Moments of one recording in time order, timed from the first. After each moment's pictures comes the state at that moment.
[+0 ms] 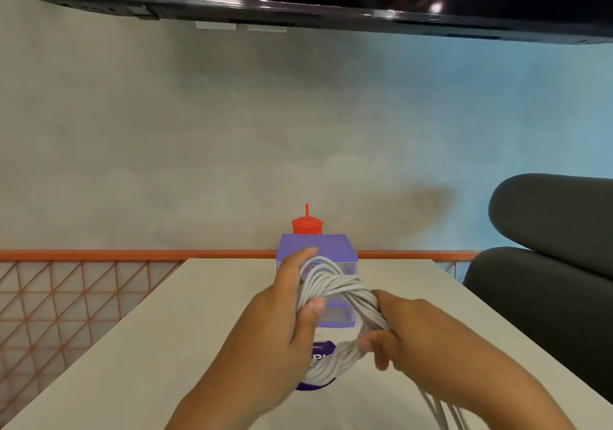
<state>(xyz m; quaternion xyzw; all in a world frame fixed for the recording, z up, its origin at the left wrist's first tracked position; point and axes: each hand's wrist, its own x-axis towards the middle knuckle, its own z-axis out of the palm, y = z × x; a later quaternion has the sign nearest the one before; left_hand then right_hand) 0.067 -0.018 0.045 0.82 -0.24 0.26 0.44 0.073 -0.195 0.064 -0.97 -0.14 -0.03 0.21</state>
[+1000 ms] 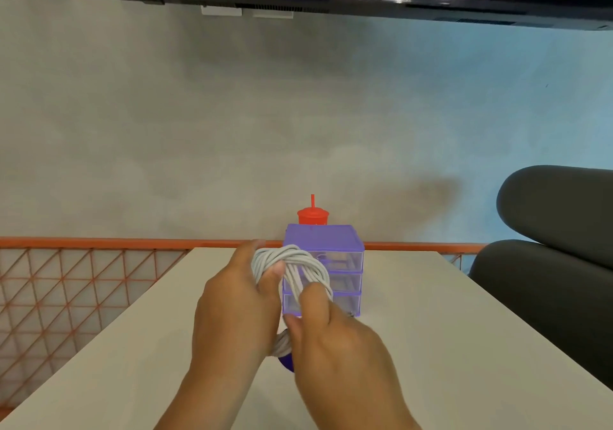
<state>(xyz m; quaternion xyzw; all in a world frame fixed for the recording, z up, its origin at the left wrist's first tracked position) 0.084 -0.004 0.045 0.82 0.03 0.38 0.42 0.062 -0.110 0.023 -0.87 -0.18 -0.43 0.14</state>
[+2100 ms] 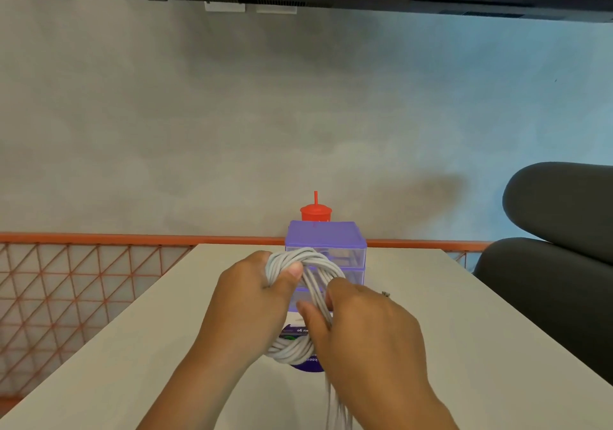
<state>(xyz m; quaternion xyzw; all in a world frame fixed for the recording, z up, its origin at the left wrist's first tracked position) 0.084 -0.002 0.046 0.83 -0.06 0.34 0.43 0.063 -0.128 0.040 -0.90 -0.14 -0.38 0.15</state>
